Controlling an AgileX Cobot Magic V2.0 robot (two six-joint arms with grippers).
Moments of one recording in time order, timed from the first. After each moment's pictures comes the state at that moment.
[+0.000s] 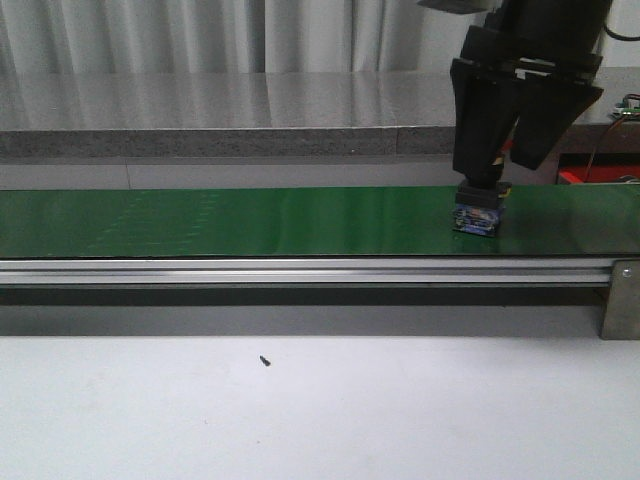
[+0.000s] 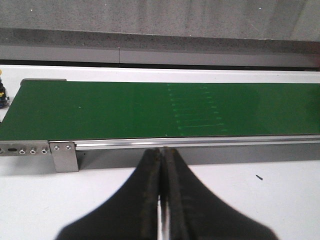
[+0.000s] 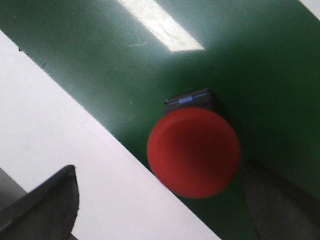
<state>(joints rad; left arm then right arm) -0.03 0.16 -0.48 -0.27 0.74 0.12 0.25 1.85 -1.61 0.24 1.23 -0.46</state>
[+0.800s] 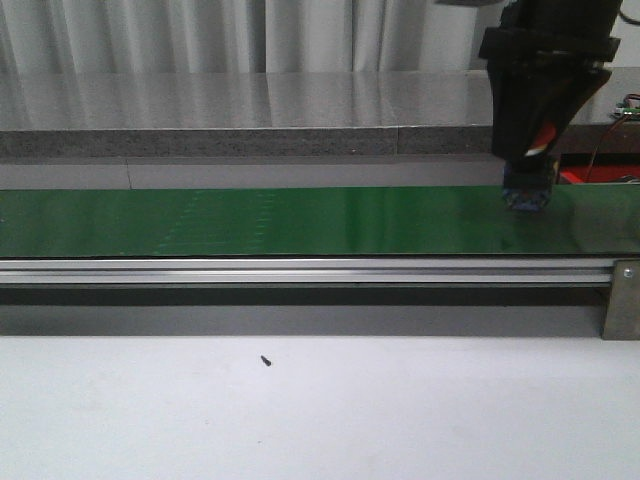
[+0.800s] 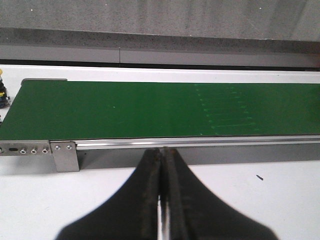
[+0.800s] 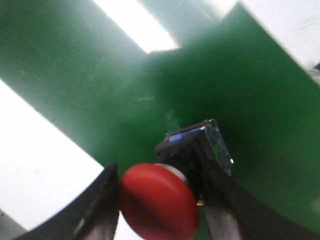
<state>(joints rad) -0.03 0.16 -0.48 -0.27 0.74 0.12 0.21 1.86 -1.67 0.15 1.23 -0.44</state>
